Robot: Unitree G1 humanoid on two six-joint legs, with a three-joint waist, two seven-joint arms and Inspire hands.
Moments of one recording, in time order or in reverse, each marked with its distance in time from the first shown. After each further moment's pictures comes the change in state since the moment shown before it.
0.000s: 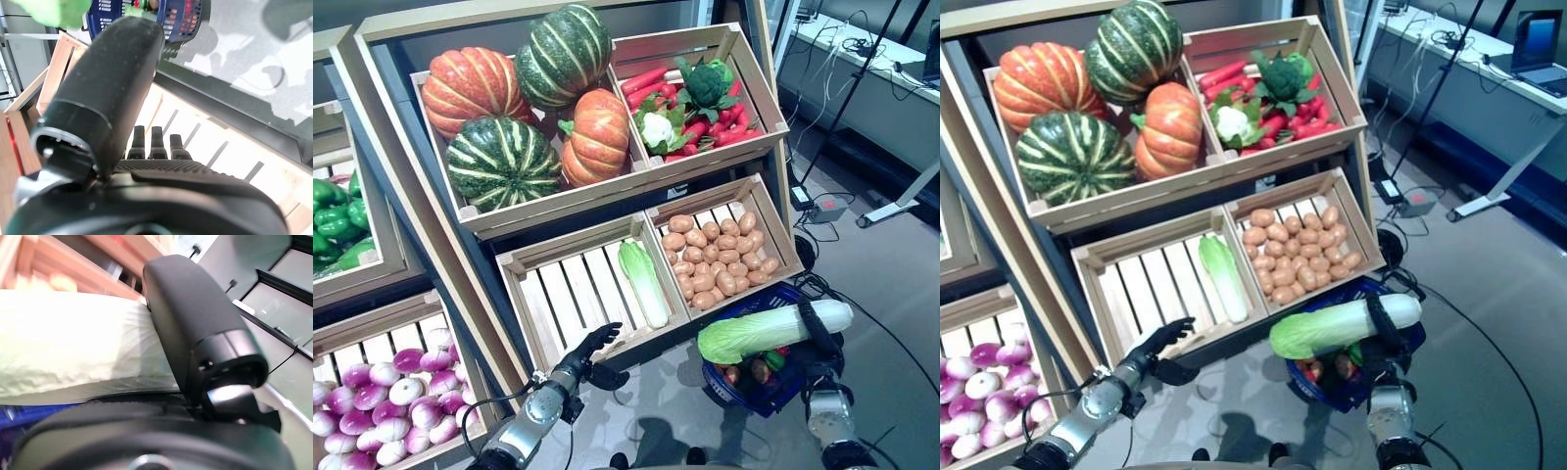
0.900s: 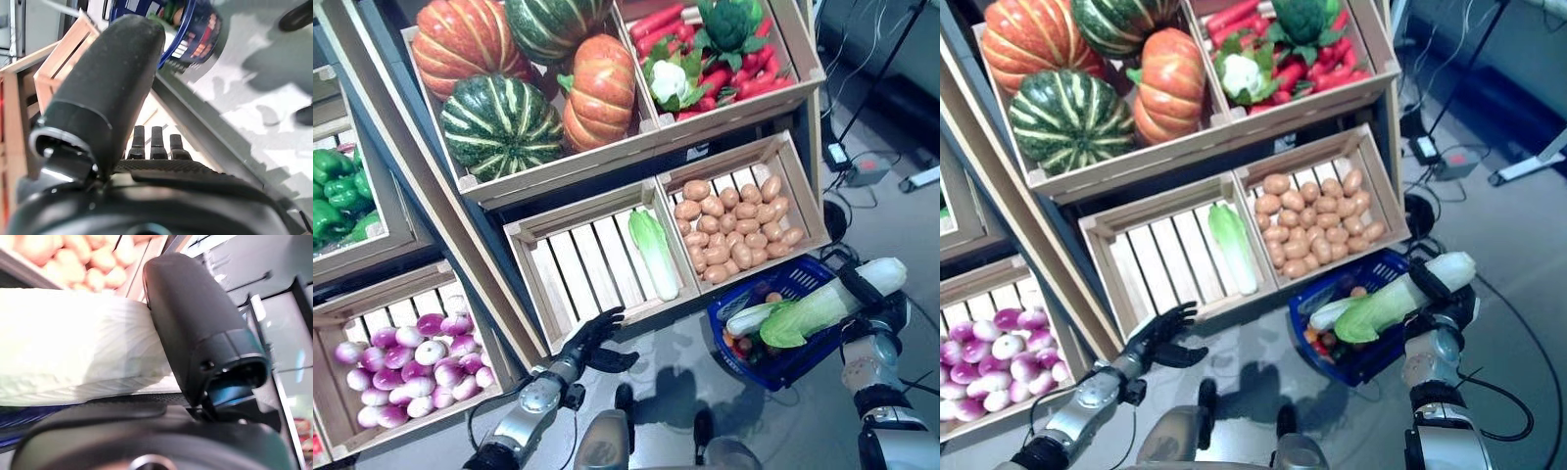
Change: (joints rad) left arm -0.019 -0.010 -0.037 -0.046 -0.266 -0.025 -0.065; right arm -0.243 -0.150 -0.029 0.109 -0.383 -0.026 -0.360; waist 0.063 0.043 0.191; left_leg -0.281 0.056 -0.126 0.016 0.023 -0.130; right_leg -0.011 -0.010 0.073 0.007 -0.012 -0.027
